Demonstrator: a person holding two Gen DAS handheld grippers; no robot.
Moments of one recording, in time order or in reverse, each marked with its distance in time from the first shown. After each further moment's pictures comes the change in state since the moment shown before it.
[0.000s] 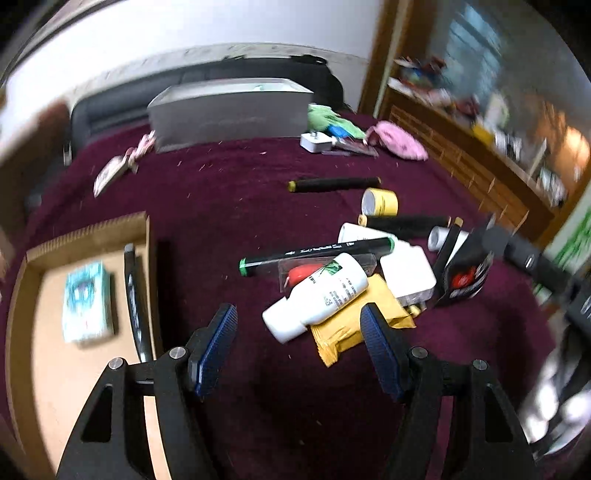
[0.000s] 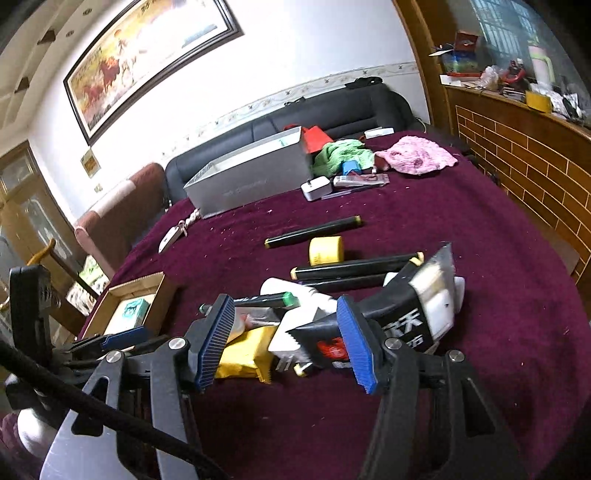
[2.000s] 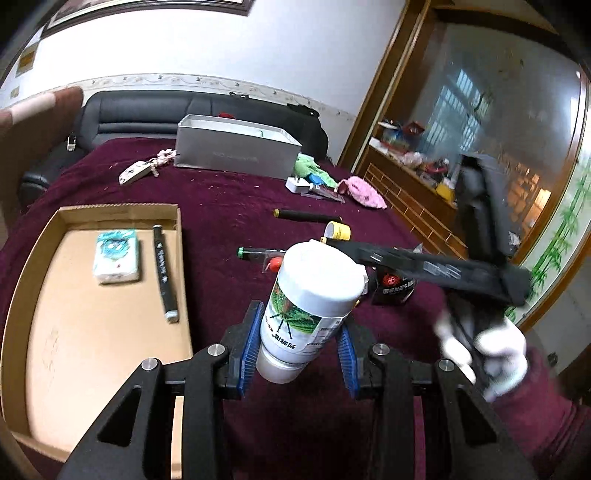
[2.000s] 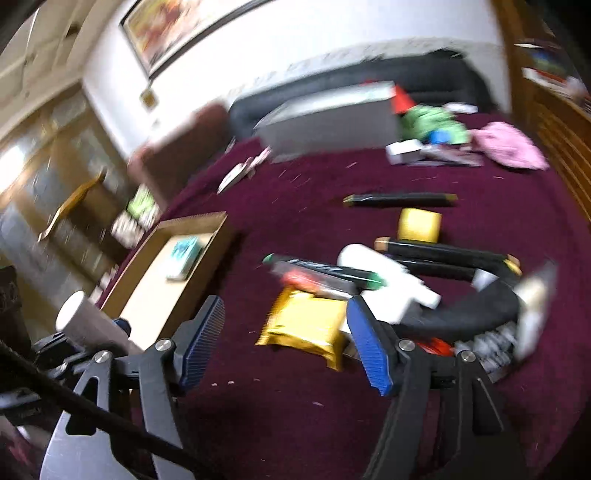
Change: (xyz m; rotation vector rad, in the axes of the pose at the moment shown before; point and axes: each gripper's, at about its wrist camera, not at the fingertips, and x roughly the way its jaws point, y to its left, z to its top) left arm -0.103 0.032 -0.065 -0.182 -0.210 -0.174; right arm 0.041 0.044 0.005 -0.211 0.263 0.235
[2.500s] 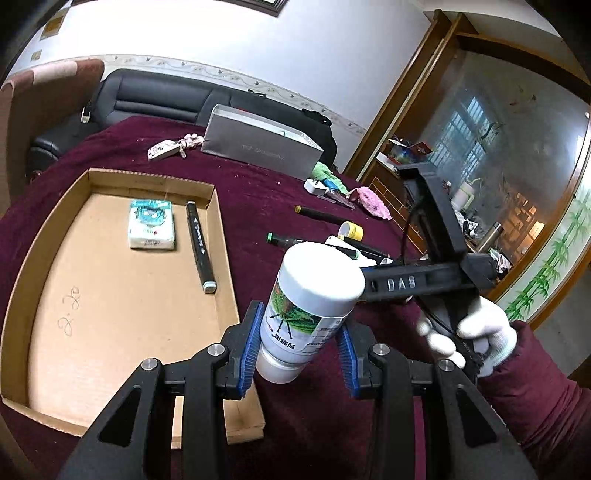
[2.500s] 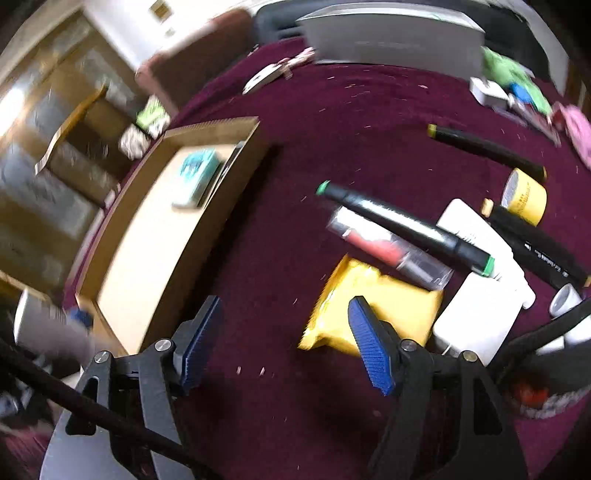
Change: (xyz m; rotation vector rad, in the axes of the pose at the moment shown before) left arm -0.018 0.049 -0.019 -0.114 -0.015 -0.042; right arm 0.080 0.043 -0.006 -0.118 0.364 0.028
